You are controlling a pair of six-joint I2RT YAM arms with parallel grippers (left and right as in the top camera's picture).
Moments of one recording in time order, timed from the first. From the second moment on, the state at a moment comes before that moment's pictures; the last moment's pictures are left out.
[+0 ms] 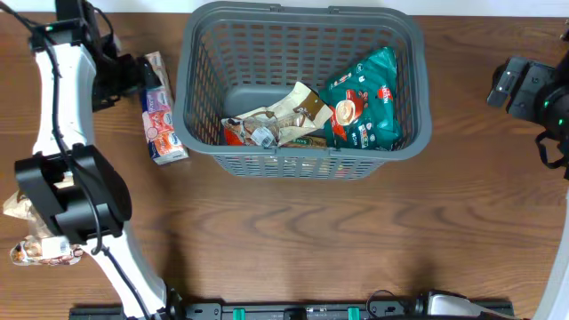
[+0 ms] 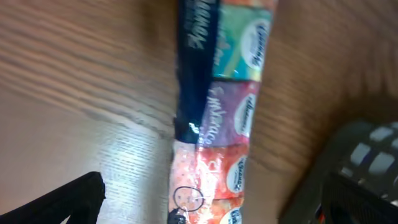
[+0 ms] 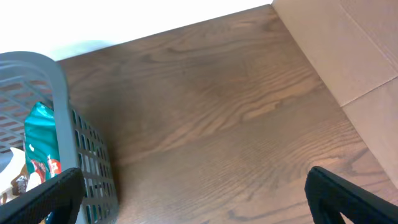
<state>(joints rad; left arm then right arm) 0.21 2.13 1.99 -1.21 0.15 -0.14 -0.15 1.40 1.99 -1.34 0.20 0.15</state>
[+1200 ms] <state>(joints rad) 0.14 2.17 1.74 -0.94 0.07 -0.12 -0.15 1.40 1.99 -1.34 0.20 0.15</state>
